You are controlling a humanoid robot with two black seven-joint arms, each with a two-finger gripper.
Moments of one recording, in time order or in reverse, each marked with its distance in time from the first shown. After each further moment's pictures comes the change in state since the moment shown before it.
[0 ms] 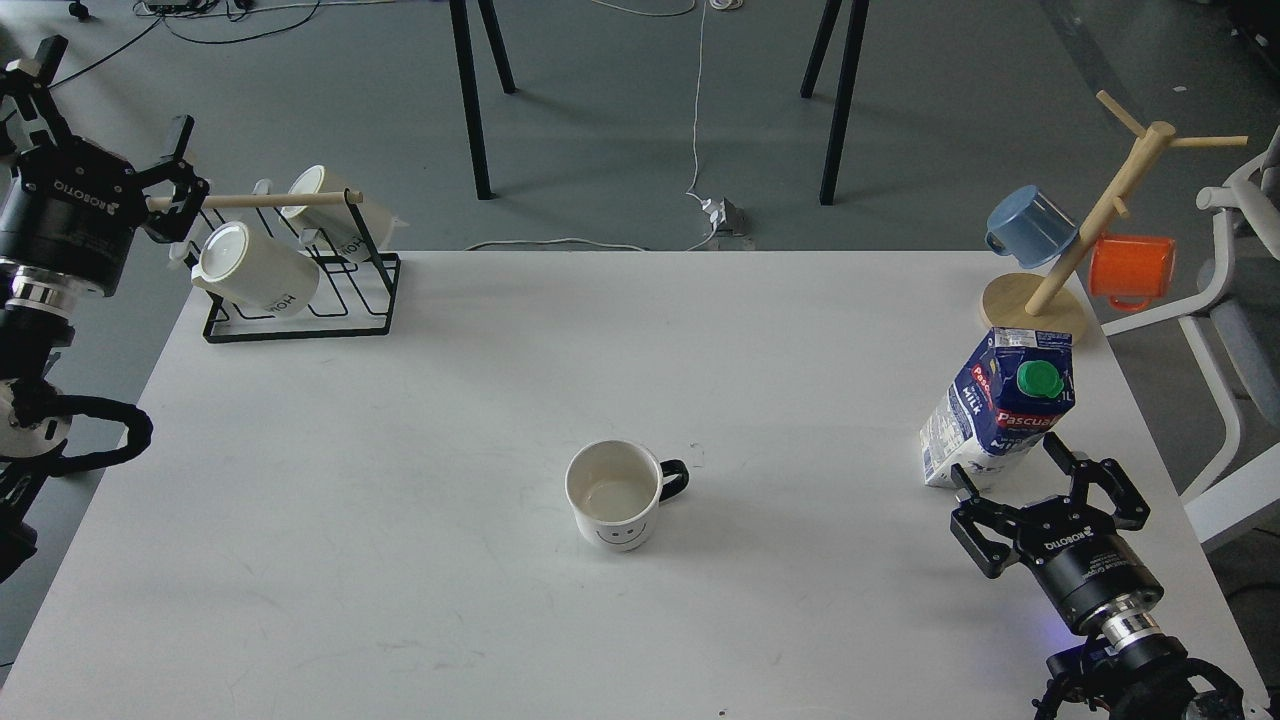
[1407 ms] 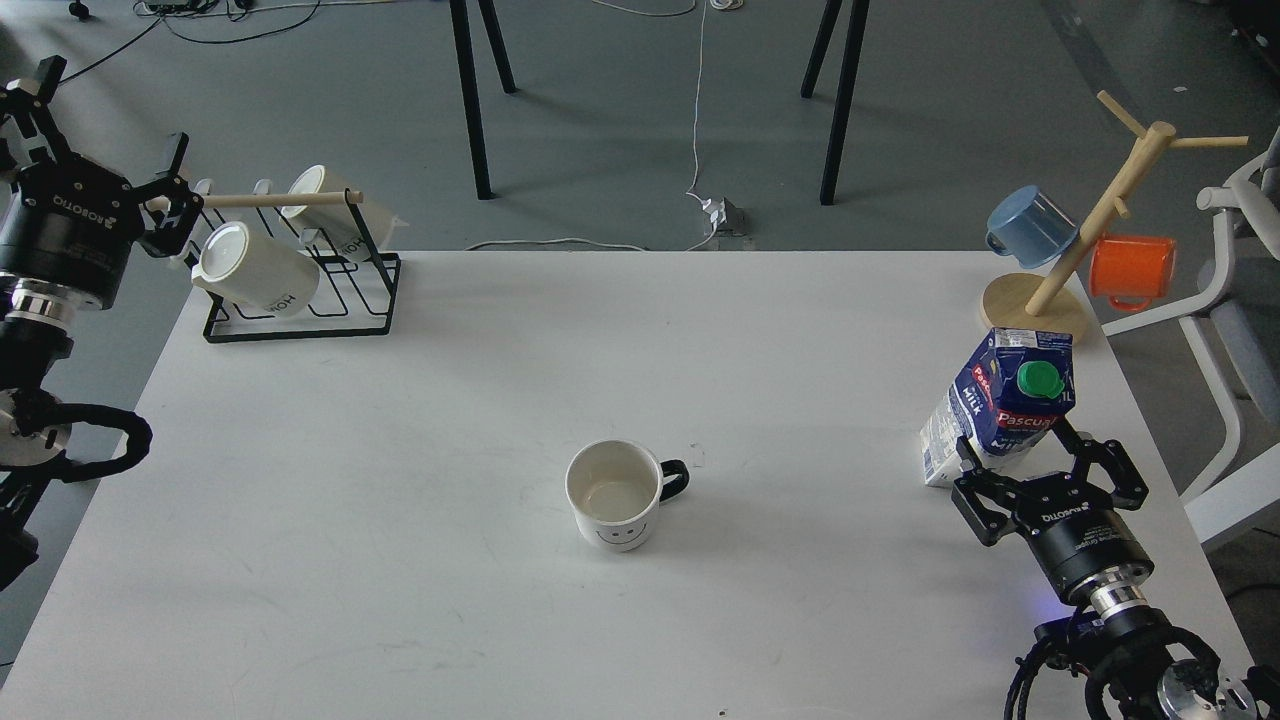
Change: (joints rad) left arm 0.004 -0.012 0.004 0.046 0.000 0.000 0.000; right arm 0.086 0.081 0.042 -0.100 0.002 0.000 -0.007
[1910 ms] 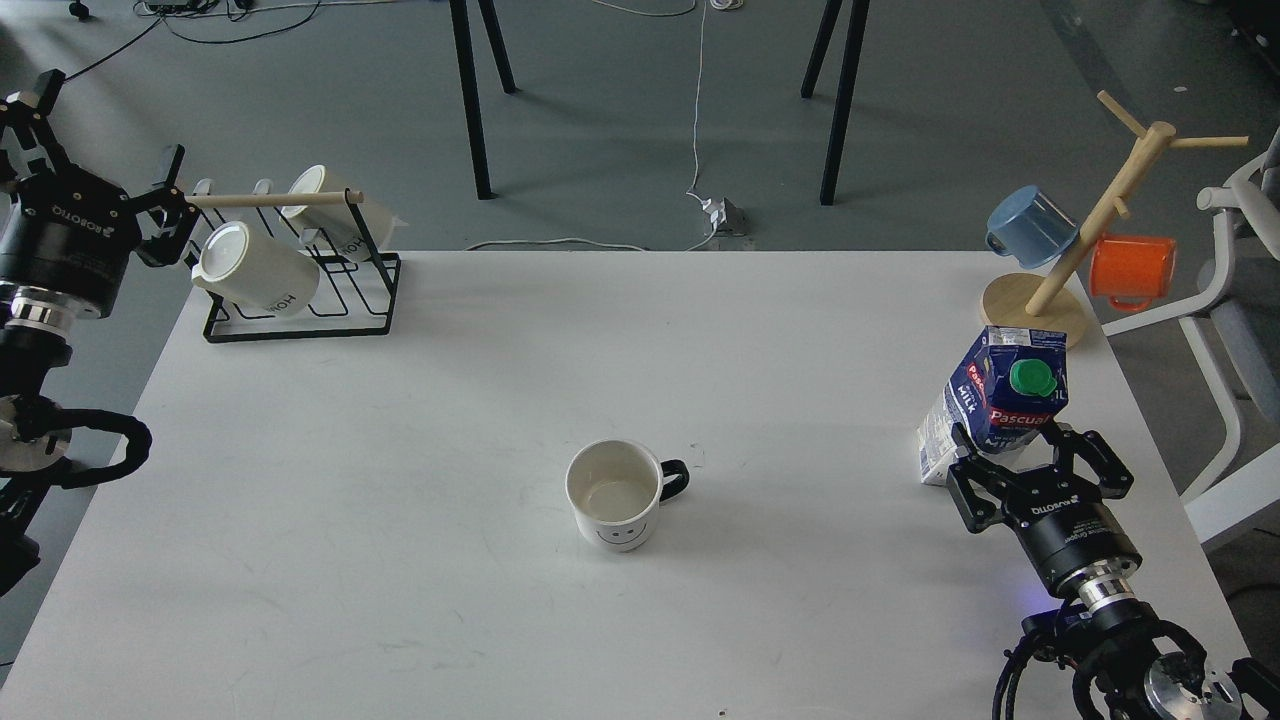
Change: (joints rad) left arm 0.000 -0.010 0.003 0.035 0.002 0.000 0.000; right arm 0.003 0.016 0.001 0.001 -0.002 0.000 0.004
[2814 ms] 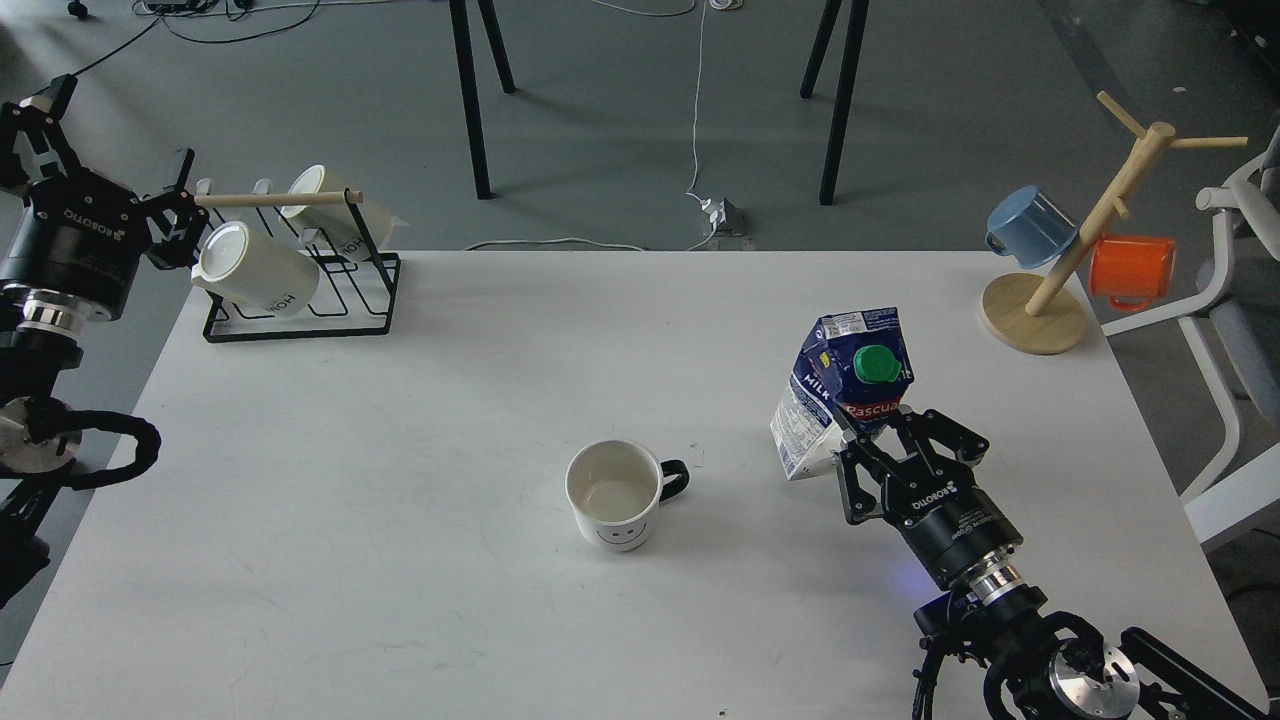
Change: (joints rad) left arm -0.001 -0.011 0.001 0.002 0.000 0.000 0.000; right arm 0.078 0.086 -0.217 0.140 -0.078 0.000 -0.004
